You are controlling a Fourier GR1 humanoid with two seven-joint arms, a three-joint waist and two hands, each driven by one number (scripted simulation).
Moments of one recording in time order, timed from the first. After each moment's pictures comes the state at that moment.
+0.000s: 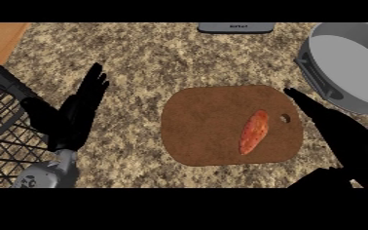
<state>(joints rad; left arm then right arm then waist) -0.14 0.28 -0.19 -1.67 0.24 0.27 0.28 -0.24 -0.73 0.37 -2.12 0.09 0.19 1.04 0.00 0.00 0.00</state>
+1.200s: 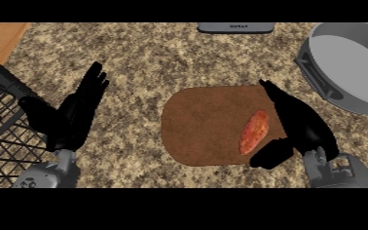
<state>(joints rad) -0.14 0.22 -0.14 -1.70 0.17 0.22 0.33 -0.32 -0.44 0.42 -1.88 0.36 0.21 1.06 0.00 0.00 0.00</state>
